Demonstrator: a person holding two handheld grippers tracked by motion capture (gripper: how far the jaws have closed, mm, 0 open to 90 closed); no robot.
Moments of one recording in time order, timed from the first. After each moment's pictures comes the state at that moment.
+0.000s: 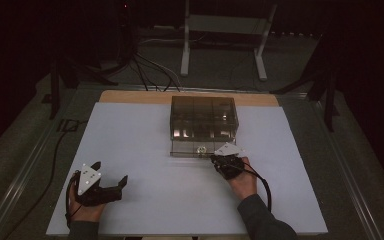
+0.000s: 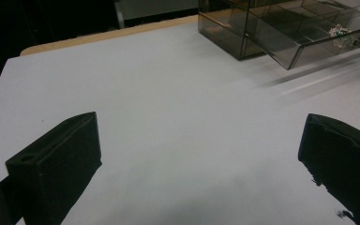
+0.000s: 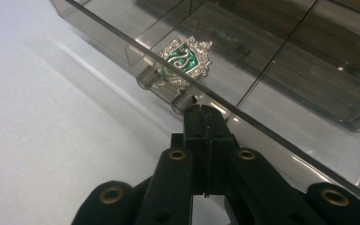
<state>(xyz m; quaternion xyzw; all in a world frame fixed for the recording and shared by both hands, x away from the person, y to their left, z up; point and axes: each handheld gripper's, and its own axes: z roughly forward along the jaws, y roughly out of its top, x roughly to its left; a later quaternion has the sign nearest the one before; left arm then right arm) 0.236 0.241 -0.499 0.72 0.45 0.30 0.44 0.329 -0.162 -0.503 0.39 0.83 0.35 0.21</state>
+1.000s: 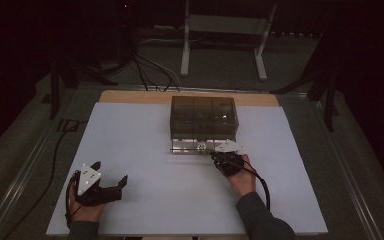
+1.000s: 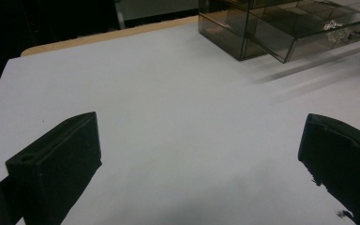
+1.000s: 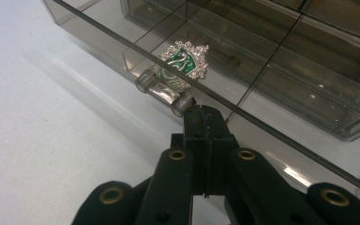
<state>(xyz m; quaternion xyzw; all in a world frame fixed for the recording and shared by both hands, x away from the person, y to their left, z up) 0.236 0.241 -0.498 0.72 0.45 0.30 0.44 0.335 -0.161 -0.499 0.40 0.82 0.36 0.22</state>
